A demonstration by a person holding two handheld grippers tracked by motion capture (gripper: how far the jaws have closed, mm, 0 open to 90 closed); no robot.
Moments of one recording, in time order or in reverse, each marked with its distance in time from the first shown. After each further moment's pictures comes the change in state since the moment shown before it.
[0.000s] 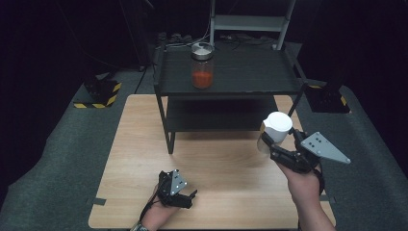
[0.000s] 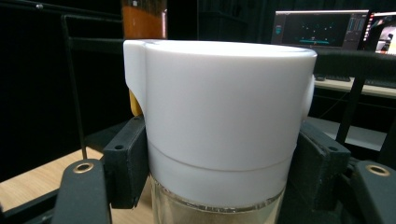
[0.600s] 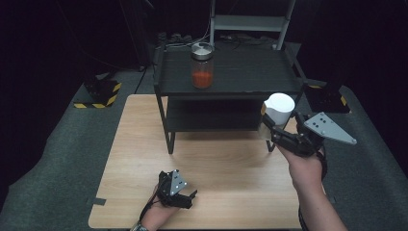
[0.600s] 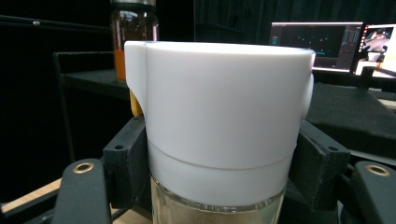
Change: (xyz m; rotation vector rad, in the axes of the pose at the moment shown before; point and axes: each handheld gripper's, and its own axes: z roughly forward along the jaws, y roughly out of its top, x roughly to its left) left arm 0.001 -0.001 -0.001 -0.004 -0.006 -0.002; right arm -0.005 0.039 0.019 -0.025 -0.009 0.003
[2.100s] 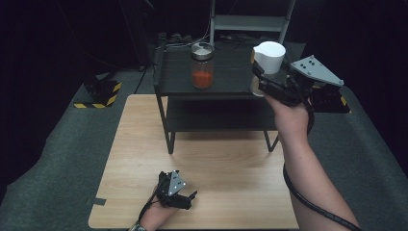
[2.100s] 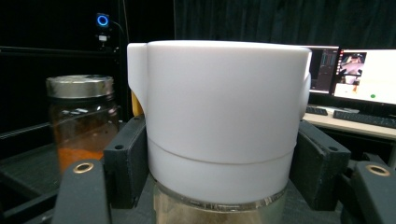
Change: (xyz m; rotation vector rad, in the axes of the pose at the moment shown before) left arm 0.006 -0.004 -0.002 -0.020 -0.032 -0.008; right arm 0.000 0.069 0.086 -0.048 -0.081 -0.007
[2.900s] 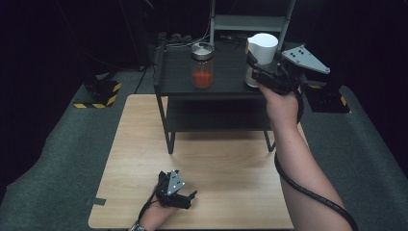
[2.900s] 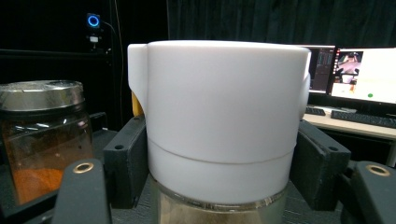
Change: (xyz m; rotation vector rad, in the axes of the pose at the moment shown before) left arm 0.003 -0.001 -0.001 -0.007 -0.008 -0.019; right arm -0.003 -0.004 0.033 0.002 -0.015 0.011
